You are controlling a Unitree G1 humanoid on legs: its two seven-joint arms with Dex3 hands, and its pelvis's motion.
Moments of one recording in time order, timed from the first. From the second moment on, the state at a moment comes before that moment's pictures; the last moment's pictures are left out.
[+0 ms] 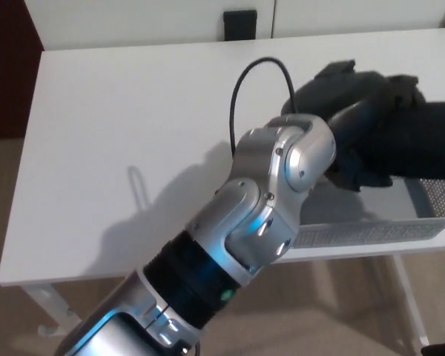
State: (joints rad) left_arm -0.76 -0.09 -0.58 0.20 0.69 0.45 -0.36; right_arm 0.01 -0.41 0.02 1.05 -0.16 -0.42 0.00
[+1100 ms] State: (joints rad) left_arm -0.61 -0.05 -0.60 0.21 0.66 0.54 -0.33; right_arm 0.03 -0.42 0.04 1.03 -0.17 -0.41 0.01
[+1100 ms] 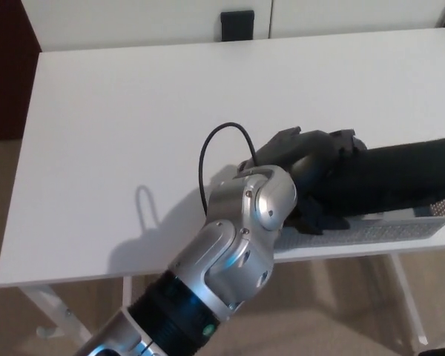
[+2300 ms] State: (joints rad) left_arm -0.71 0.06 -0.64 -0.31 0.71 0.61 -0.43; right_arm 0.02 -0.43 0.04 0.97 -0.19 -0.40 0.03
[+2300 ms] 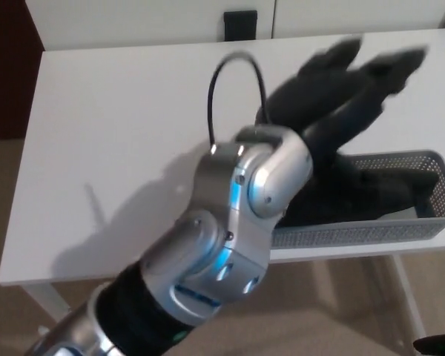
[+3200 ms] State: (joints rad) left_arm 0.15 0.37 -0.38 -0.87 0.49 0.44 -0.59; right_arm 0.07 -0.43 0.06 0.98 -0.19 -0.40 0.03
